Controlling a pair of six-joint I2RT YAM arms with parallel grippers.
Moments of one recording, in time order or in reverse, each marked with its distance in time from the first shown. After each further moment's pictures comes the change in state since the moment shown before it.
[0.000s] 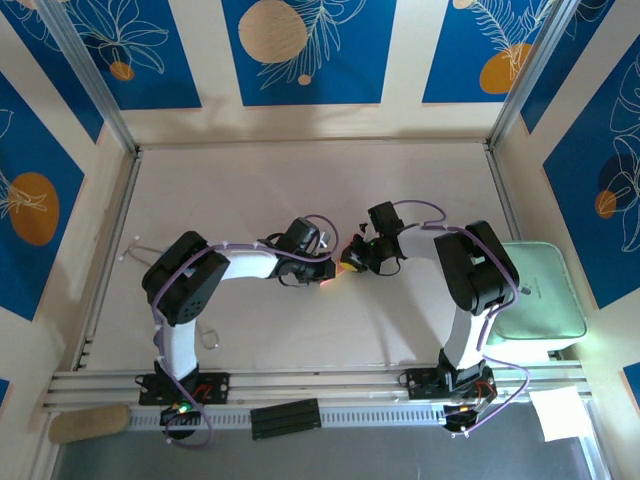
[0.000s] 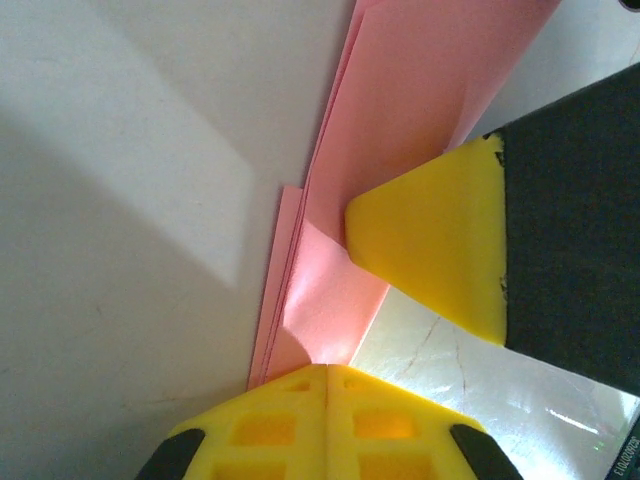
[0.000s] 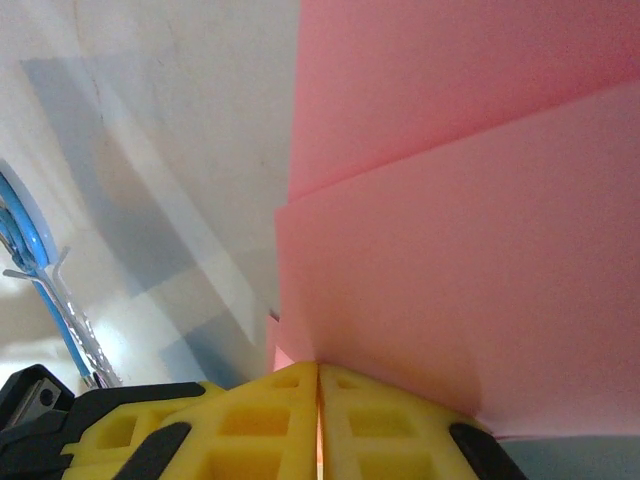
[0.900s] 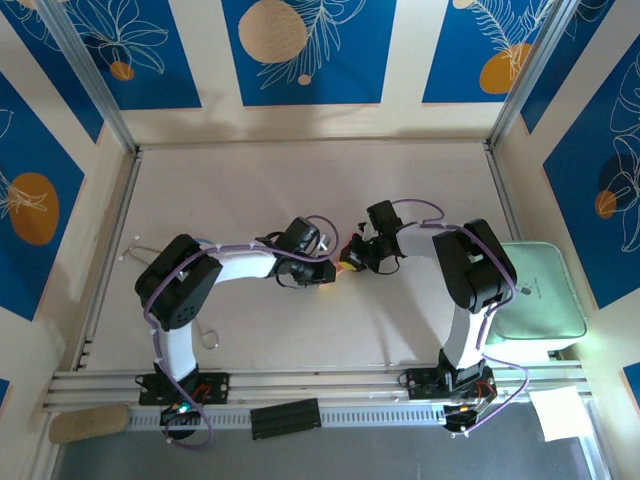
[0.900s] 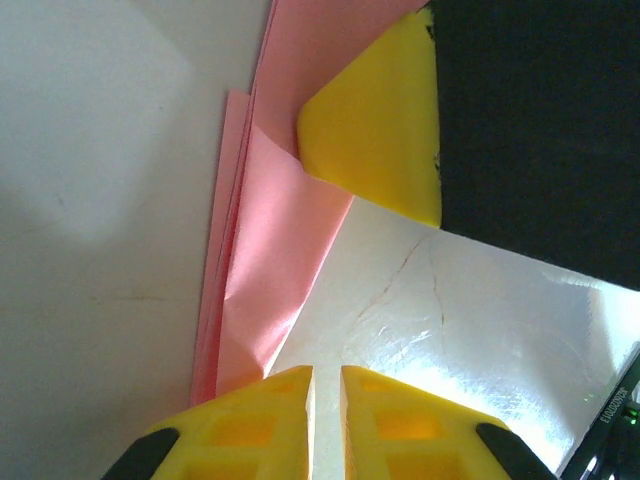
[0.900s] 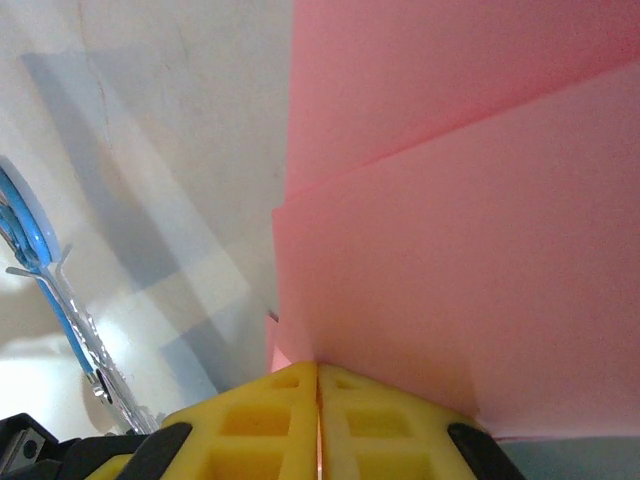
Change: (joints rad) left arm -0.013 -0.047 0.013 -0.114 0.031 0.029; right arm 0.000 0.019 0.025 -0.017 -0.011 -0.006
